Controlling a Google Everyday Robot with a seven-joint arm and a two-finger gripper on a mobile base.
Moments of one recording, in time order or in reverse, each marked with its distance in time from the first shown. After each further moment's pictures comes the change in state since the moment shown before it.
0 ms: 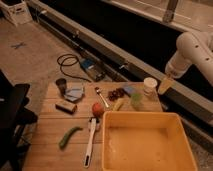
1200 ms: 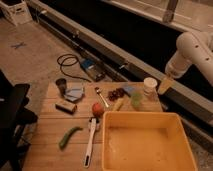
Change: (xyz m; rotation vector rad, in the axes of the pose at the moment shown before) arm 0.000 0.000 0.000 0.000 0.000 0.000
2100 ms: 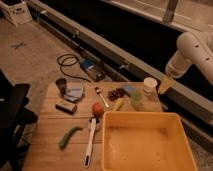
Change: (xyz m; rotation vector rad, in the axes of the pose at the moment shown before) arm -0.002 0.000 -0.003 -0.002 -0.018 -0.015
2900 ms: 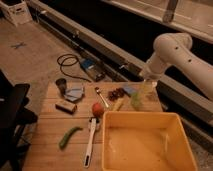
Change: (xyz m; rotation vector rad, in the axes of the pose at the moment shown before) arm -0.108 0.107 0.003 -0.096 -0.087 -0.337
